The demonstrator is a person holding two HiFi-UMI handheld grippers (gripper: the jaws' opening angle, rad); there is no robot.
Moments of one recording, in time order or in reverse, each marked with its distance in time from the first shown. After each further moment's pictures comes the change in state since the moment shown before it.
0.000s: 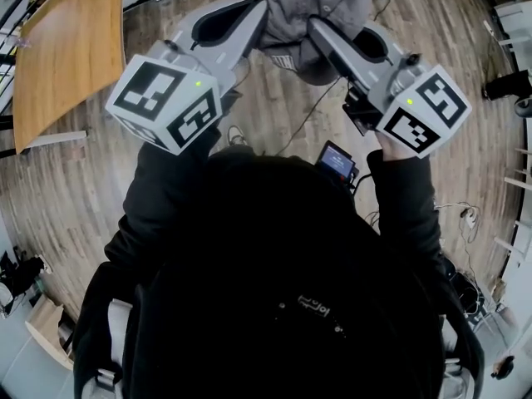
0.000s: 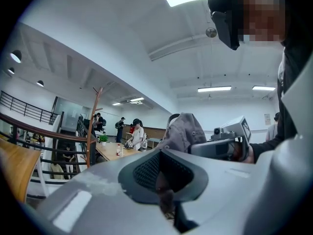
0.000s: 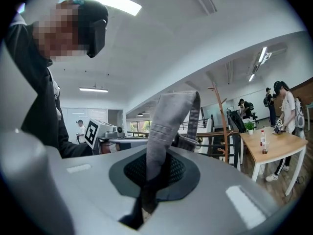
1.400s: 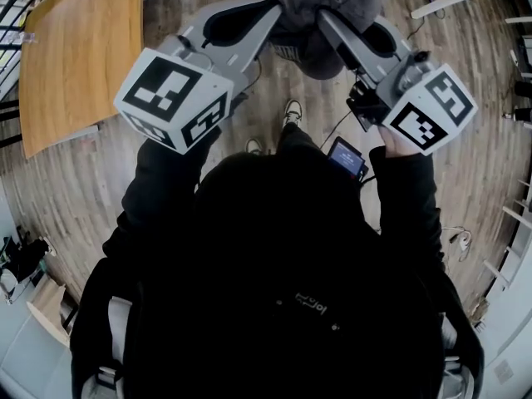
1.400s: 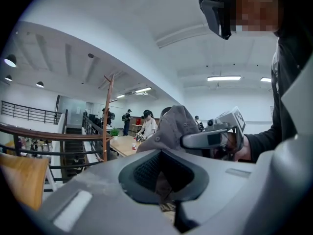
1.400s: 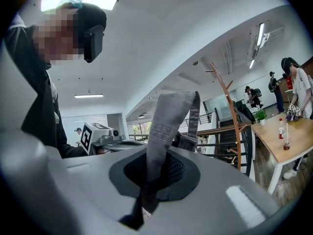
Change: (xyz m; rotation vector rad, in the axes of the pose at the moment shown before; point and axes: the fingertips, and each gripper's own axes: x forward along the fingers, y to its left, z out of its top) left arm 0.000 -0.015 -0.012 0.098 0.106 -0.015; right arm -0.002 -0.004 -0.001 0.058 -0.046 0.013
